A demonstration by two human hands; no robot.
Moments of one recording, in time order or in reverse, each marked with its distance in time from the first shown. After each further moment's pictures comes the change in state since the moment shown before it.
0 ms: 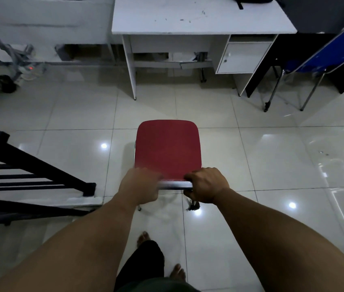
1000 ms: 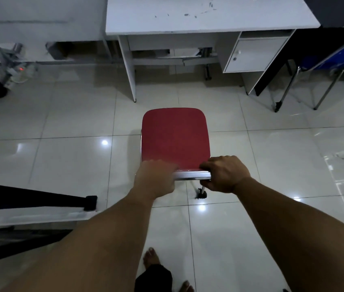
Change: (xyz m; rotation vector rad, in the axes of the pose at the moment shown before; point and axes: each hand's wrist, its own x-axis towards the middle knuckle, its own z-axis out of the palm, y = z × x) left_hand 0.153 -0.054 -0.021 -0.035 0.073 0.003; right_hand 0.132 0.093 -0.035 -0.065 0.015 -0.019
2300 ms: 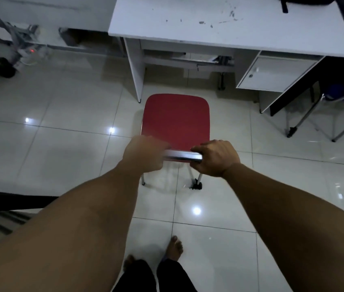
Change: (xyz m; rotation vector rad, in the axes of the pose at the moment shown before) left_hand 0.184 -0.025 -0.060 0.028 0.048 -0.082; right_hand 0.150 0.145 -0.039 0.084 0.057 -0.104
